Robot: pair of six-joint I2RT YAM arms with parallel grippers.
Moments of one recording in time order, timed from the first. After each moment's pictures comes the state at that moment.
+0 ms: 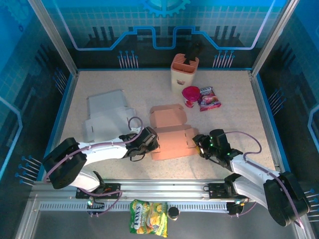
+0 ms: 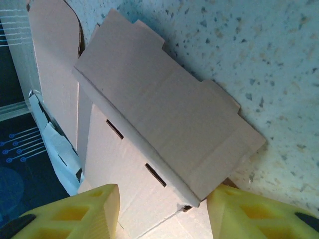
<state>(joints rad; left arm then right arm) -0.84 1.45 0.67 -0.28 -0.18 -1.23 0.40 1.01 0.22 0.04 -0.22 1.44</state>
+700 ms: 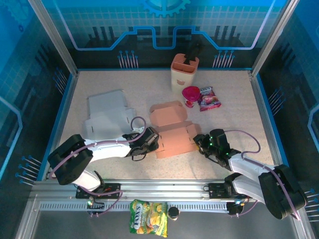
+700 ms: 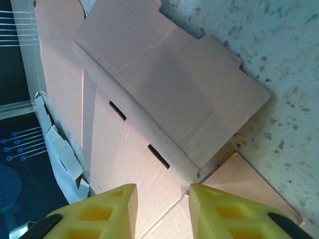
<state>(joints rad) -0.84 1.51 0.69 -0.27 -0.18 -1.21 0.38 1.08 0.20 0.18 -0.21 1.37</state>
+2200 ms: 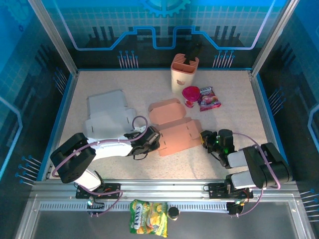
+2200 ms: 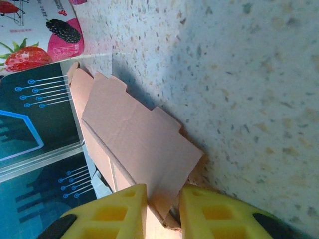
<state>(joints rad) -0.84 1.54 0.70 -0.24 -0.17 -1.21 0.18 1.42 0.10 0.75 -0.29 1.48</state>
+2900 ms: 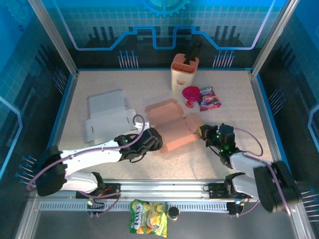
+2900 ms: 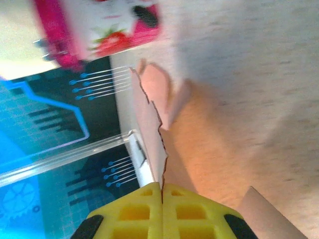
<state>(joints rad) -1.00 1.28 0.81 -0.48 -0.39 -1.02 0.24 1.10 0.21 0.48 -0.26 1.59</state>
